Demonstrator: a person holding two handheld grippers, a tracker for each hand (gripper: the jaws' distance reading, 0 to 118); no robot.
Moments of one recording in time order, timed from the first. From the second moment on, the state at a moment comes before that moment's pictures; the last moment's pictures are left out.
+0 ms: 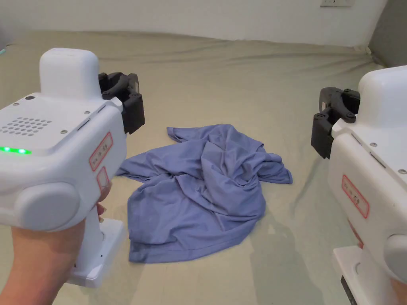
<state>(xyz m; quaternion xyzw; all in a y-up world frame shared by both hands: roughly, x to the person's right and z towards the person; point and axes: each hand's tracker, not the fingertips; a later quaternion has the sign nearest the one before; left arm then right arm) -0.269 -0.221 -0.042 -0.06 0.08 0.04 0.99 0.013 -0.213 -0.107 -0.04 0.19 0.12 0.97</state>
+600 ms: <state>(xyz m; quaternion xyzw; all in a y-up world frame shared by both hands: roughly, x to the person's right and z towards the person) -0.229 -0.227 -0.009 -0.03 0.14 -0.08 0.99 -0.029 -0.222 -0.082 -0.02 0.22 0.14 0.96</state>
